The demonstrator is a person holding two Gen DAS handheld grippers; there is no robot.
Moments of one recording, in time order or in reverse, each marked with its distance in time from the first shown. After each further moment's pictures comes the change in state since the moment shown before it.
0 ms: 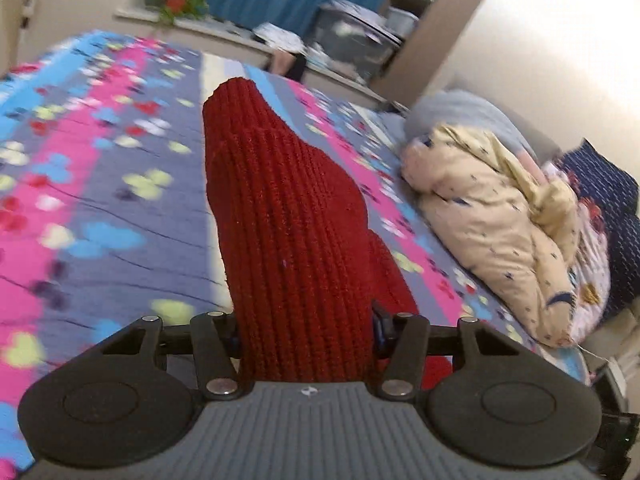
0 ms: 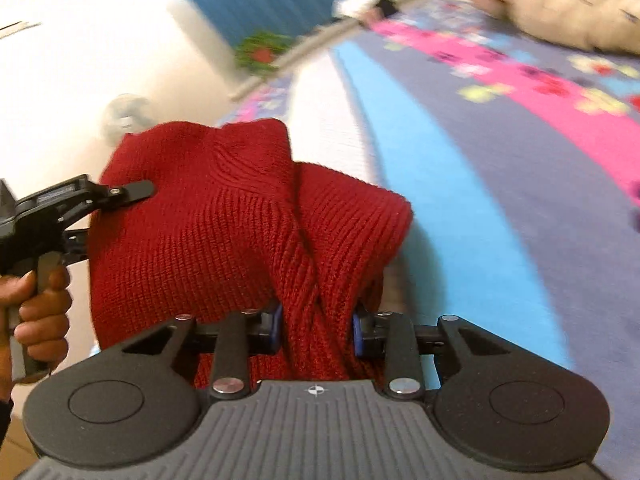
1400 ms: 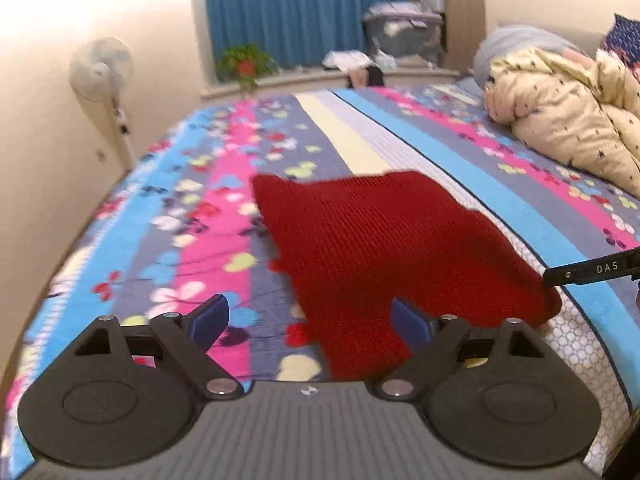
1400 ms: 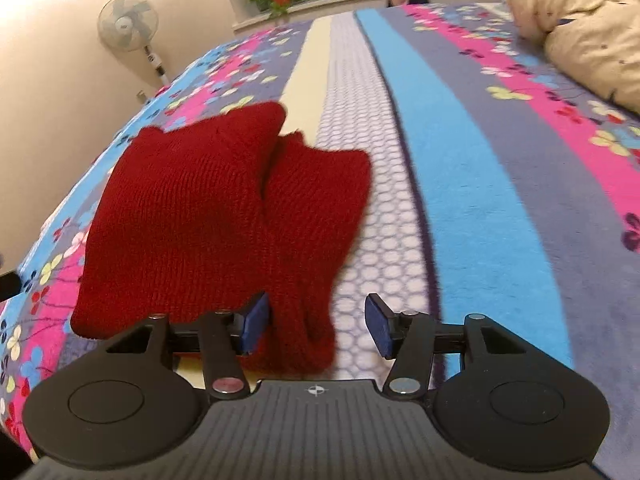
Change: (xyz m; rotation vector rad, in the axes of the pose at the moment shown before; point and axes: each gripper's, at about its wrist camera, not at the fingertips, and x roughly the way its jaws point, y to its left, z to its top) left arm -0.171 -0.049 -0.191 0.337 -0.115 0.486; right arm -0.006 0.054 -0.048 -0.226 0.133 -0.255
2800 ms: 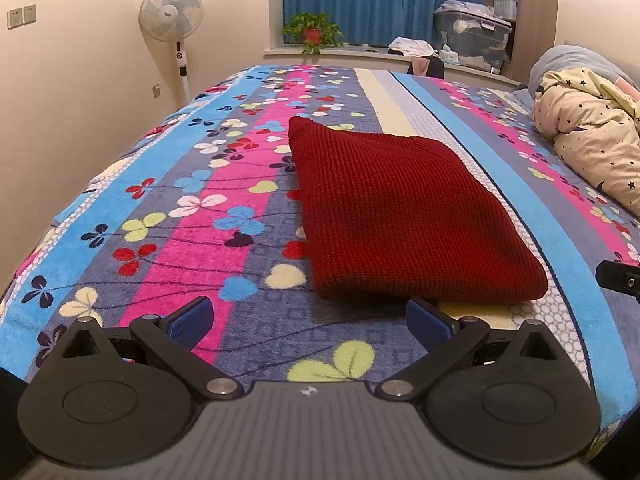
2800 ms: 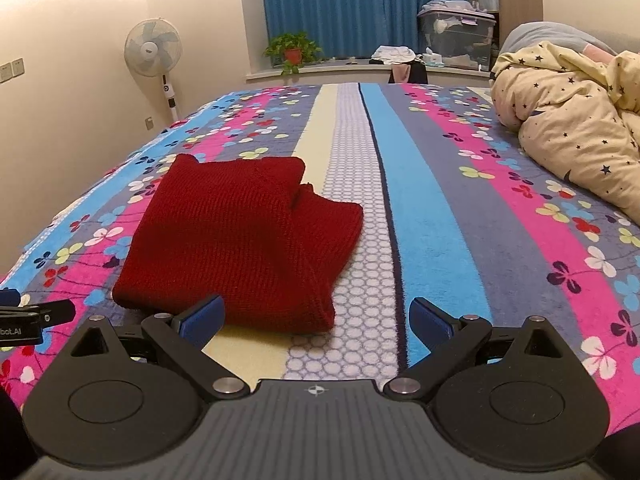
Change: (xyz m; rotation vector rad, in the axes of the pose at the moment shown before) left arm -0.030 -0.032 -0.045 -0.212 0.110 0.096; right arm -0.097 0.041 -0.049 -0.152 -0.186 -0.081
